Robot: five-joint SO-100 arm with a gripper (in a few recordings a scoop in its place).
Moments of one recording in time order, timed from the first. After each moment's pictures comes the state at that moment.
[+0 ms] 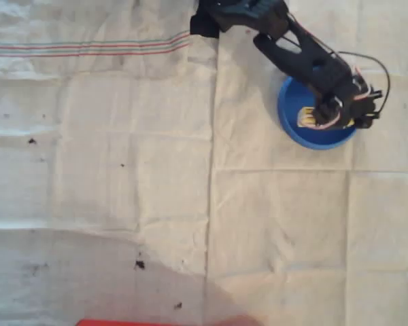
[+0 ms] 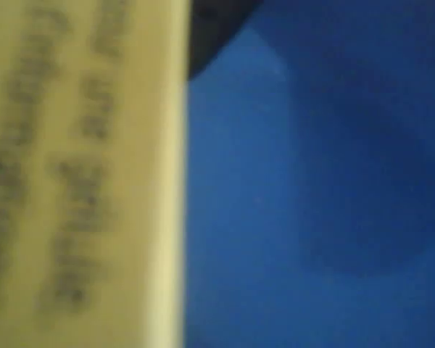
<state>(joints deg) -51.9 45.7 29.1 105.0 43.0</state>
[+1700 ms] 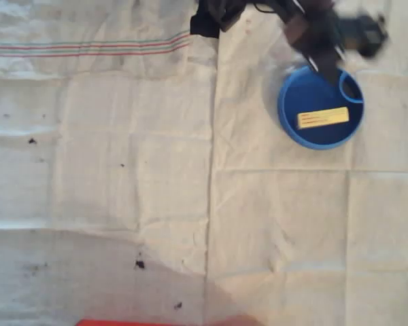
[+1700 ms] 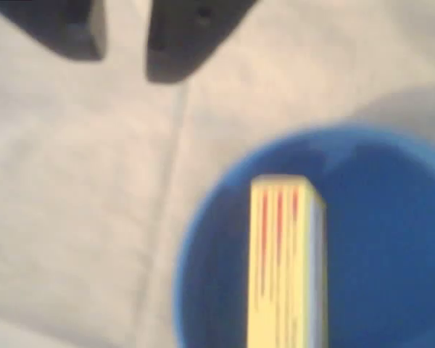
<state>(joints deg) -53.5 103.2 48.6 105.1 30.7</state>
